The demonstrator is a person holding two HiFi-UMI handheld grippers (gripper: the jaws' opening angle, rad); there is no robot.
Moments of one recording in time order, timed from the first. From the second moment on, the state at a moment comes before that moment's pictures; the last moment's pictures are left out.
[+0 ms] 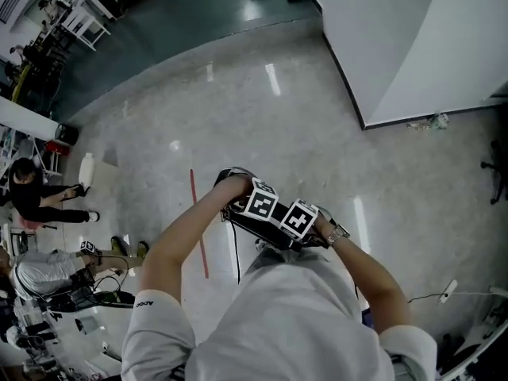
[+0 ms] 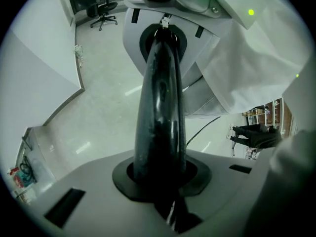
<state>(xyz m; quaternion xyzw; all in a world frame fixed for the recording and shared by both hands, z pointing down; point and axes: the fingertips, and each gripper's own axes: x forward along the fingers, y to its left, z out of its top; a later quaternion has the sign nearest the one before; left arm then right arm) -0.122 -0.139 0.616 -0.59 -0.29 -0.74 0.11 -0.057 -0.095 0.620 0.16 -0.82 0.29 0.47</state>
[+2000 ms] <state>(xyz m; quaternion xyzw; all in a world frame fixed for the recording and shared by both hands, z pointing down) 0.010 -0.274 0.643 -0.58 -0.42 -0.66 0.23 0.053 -0.213 0.630 0.29 -0.74 0.38 0.46</state>
